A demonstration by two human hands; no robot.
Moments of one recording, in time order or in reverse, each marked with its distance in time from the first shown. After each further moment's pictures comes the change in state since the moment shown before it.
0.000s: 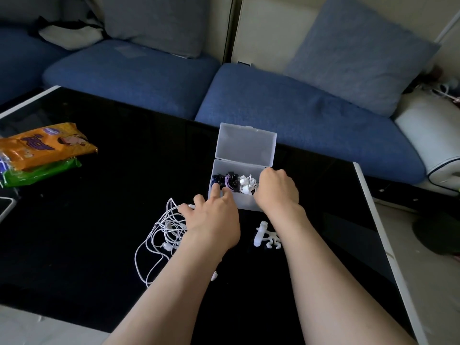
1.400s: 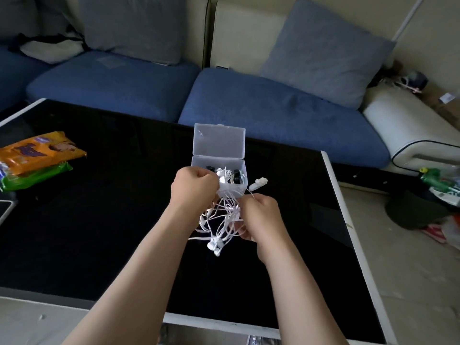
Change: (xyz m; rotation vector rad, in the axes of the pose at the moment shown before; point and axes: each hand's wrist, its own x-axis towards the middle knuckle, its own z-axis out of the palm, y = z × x) left_hand -0.042 0.012 -0.035 -1.187 0.218 -0.133; right_hand -0.135 0.026 -0.027 1.204 -0.188 0.360
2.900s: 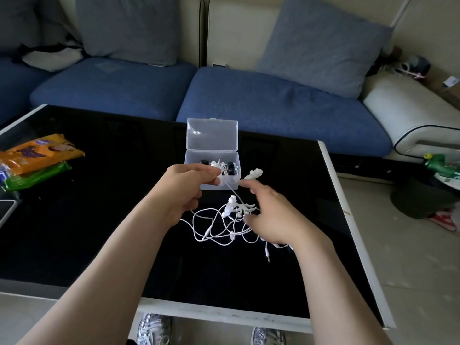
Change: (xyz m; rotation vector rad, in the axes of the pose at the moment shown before) left_hand -0.009 -0.006 -0.009 -0.074 -0.275 -0.038; right_hand -0.017 -0.003 -0.064 -0.801 -0.252 -0.305
